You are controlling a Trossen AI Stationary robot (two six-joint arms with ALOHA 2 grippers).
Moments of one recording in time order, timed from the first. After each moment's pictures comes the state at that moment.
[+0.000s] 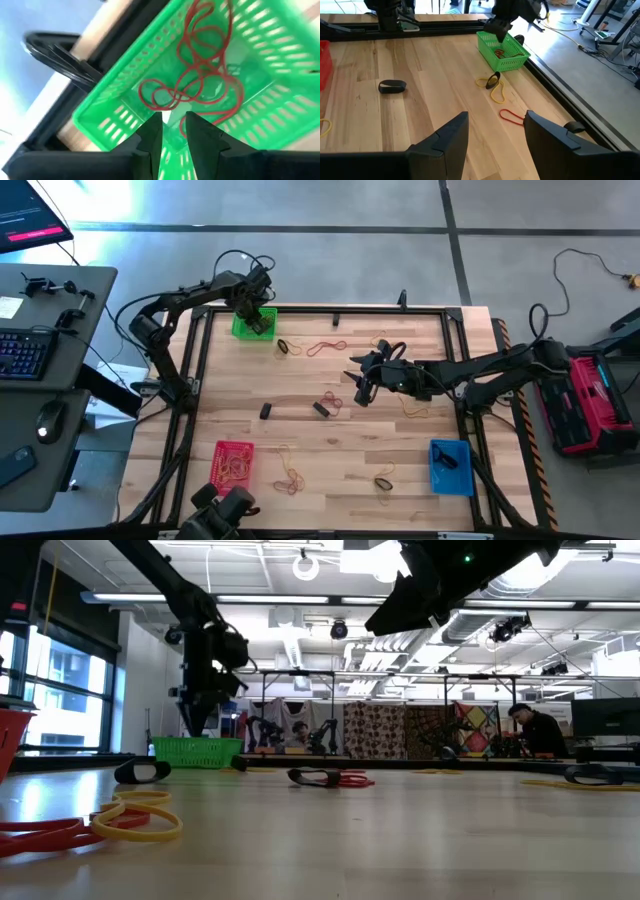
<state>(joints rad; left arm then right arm) 0.90 1.79 1.27 -0.90 -0.19 0.17 0.08 1.32 0.82 0.04 0.51 0.07</state>
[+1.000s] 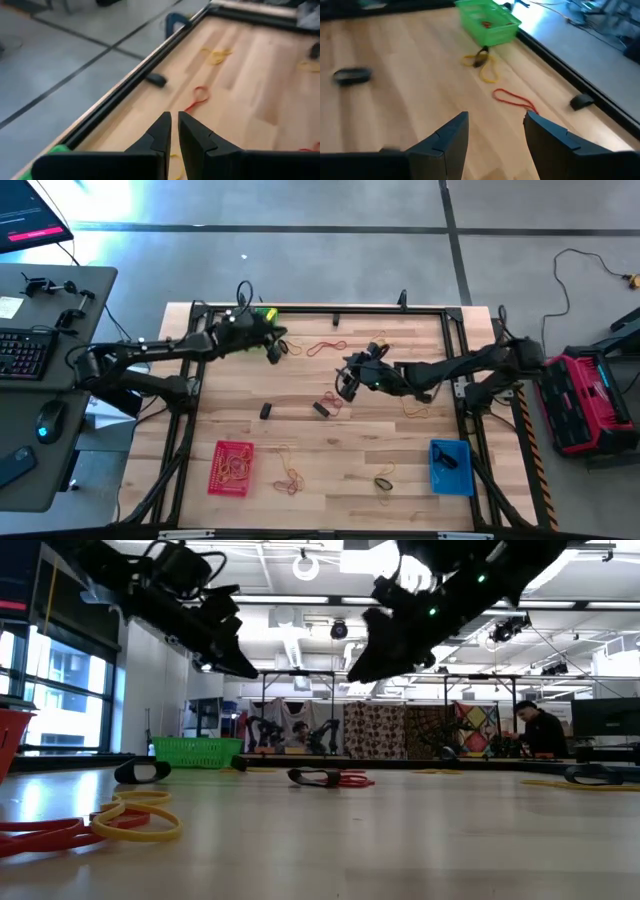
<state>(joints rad) 0.50 1.21 0.60 0.18 -0.08 0.03 0.00 1.54 0.82 0.17 0.53 0.18</state>
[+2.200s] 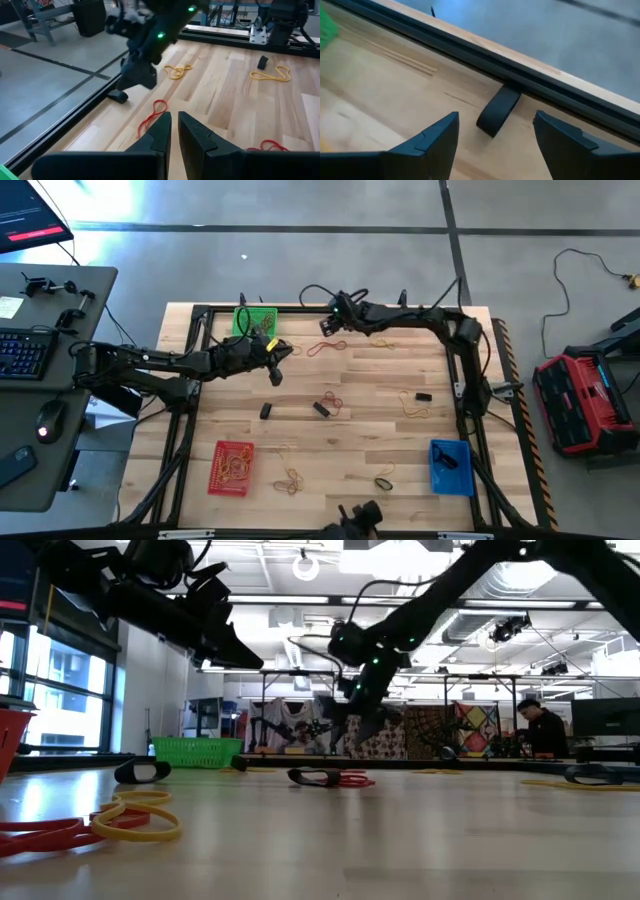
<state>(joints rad) 0.24 1.19 0.45 0.43 -0.23 -0.01 -0.51 2.07 1.42 -0.24 0.33 0.45</state>
